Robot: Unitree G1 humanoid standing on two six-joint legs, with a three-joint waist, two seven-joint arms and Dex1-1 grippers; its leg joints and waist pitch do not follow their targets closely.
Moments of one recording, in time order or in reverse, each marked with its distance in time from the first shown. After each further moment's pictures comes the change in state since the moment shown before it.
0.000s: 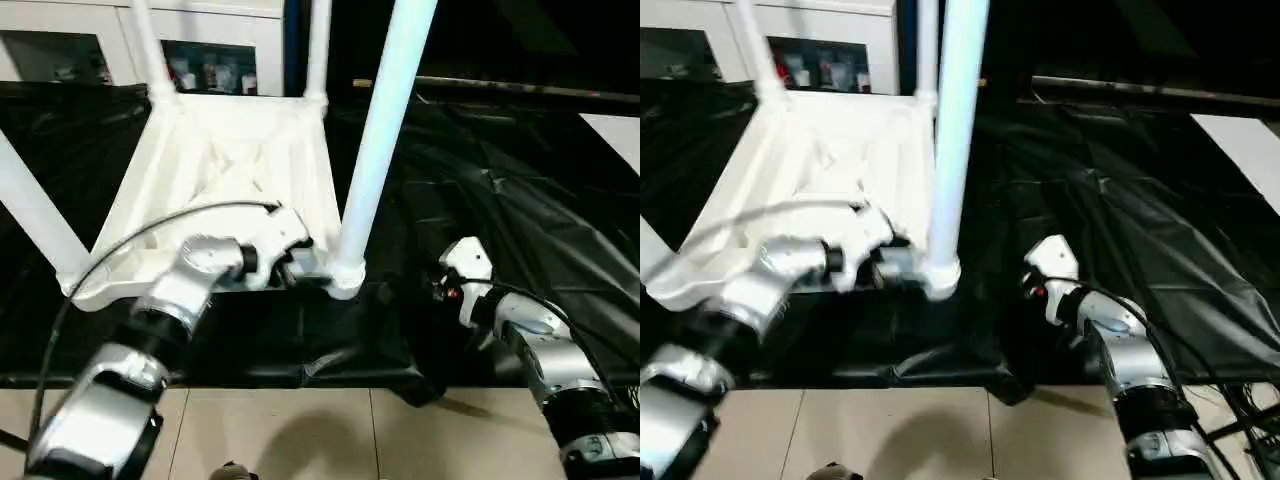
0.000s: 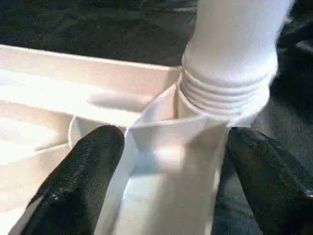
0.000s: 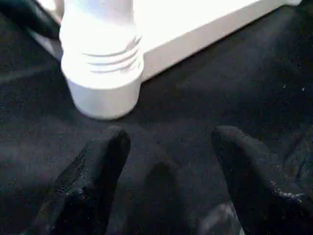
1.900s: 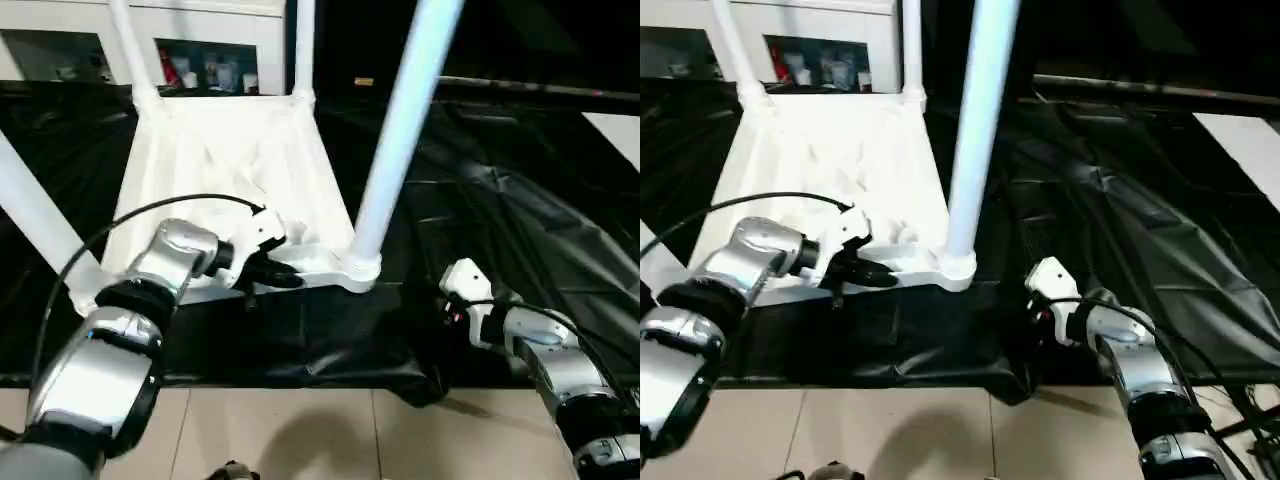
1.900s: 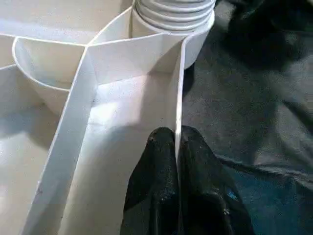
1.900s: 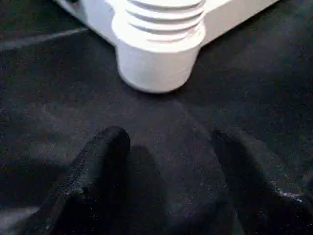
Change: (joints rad) left arm -0.082 -0.023 0.042 0.194 0.045 0.020 -0.291; right arm -0.004 -0.032 0.016 0.101 0.009 -0.073 0.100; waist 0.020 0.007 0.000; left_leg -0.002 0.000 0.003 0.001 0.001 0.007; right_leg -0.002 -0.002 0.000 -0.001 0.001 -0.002
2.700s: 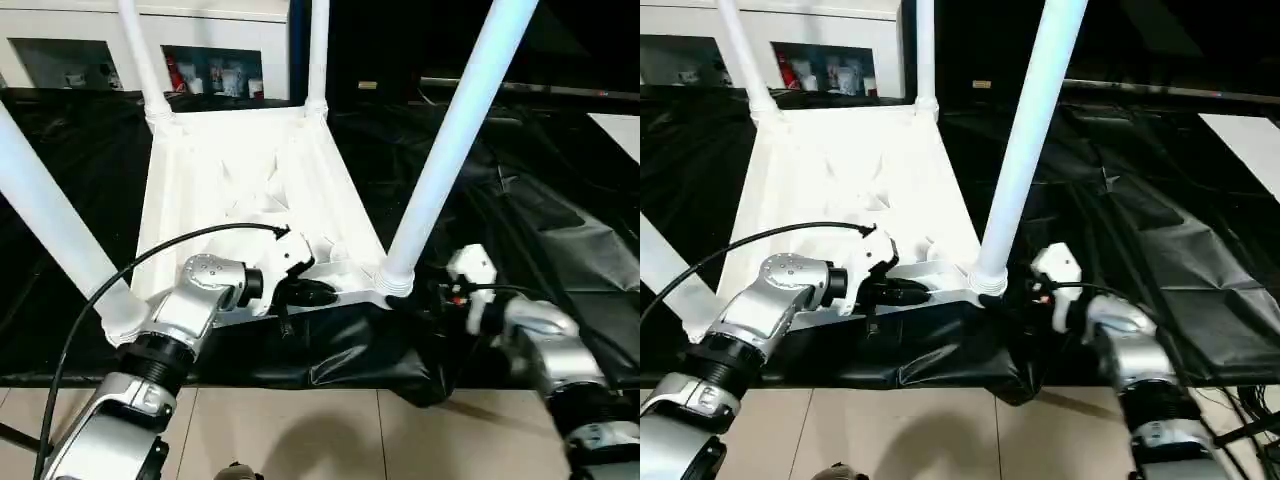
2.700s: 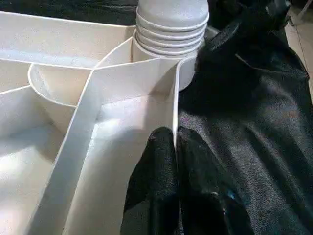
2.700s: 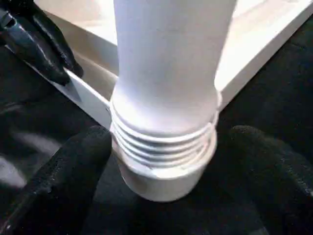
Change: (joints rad) left arm 0.229 -0.069 0.023 -0.383 -0.036 0.132 0.137; right arm -0.060 0.058 -0.042 0.085 0.084 -0.012 0.043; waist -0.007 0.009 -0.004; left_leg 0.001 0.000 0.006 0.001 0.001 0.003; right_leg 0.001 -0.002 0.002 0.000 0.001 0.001
